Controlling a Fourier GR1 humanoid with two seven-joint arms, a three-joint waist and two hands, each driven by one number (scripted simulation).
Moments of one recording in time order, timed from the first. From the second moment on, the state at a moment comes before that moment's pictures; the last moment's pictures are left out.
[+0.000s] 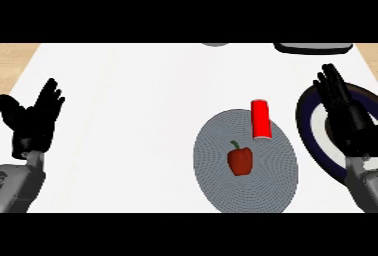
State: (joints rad) left arm -0.25 0.47 -0.07 -1.31 0.30 0.31 0.16; right arm -0.24 -0.54 0.20 -1.51 -0.40 -0.26 -0.06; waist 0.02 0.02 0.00
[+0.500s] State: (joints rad) left arm -0.19 0.39 -0.18 -1.31 0.23 0.31 0.15; right arm -0.38 -0.68 0.38 -1.60 -0.15 -0.09 -0.04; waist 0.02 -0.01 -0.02
